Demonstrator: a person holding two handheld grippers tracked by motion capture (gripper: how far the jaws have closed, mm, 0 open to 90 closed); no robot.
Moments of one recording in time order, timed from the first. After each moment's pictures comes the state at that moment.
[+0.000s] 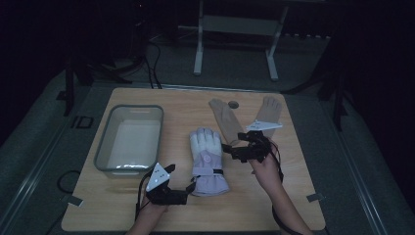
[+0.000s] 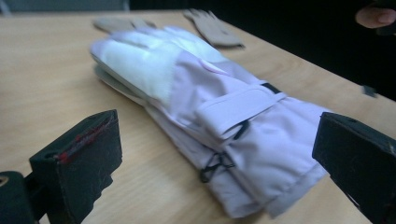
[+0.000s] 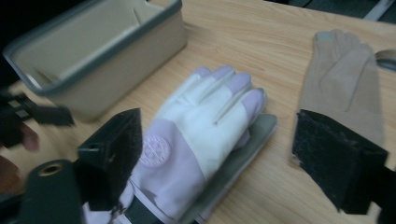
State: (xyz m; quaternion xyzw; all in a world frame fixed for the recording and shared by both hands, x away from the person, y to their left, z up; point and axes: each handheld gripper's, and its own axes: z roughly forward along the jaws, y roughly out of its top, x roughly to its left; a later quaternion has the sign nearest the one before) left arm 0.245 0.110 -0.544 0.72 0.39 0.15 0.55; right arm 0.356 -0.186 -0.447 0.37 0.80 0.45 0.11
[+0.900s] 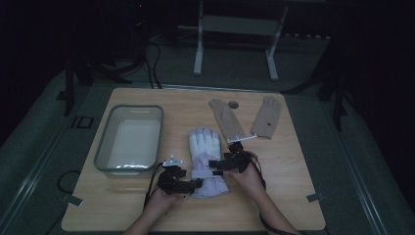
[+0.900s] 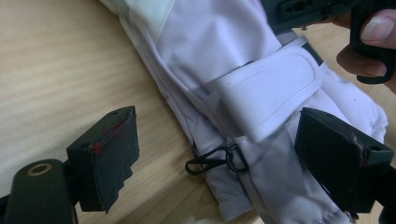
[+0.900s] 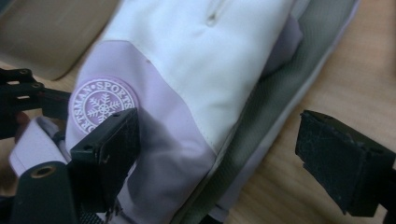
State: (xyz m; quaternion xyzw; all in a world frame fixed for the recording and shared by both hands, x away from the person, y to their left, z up) left arm 0.290 0.091 -0.568 0.76 0.47 0.00 0.45; right arm 0.376 -0.156 -0.545 0.44 0.81 0.38 -0.01
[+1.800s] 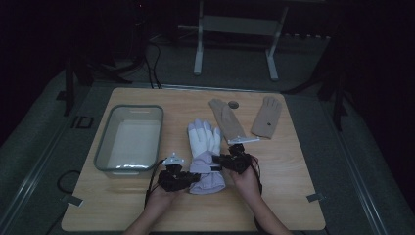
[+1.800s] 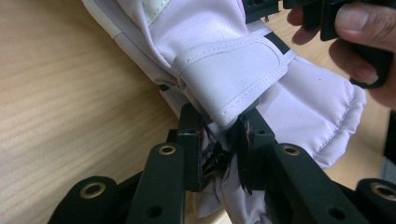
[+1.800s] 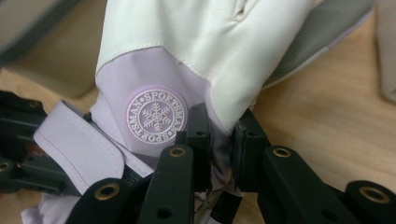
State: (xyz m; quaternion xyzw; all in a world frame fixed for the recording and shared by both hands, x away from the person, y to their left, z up) left arm 0.289 0.092 -0.546 0.77 0.43 0.00 0.47; right arm 0.353 -0.150 -0.518 0.44 0.80 0.42 0.04
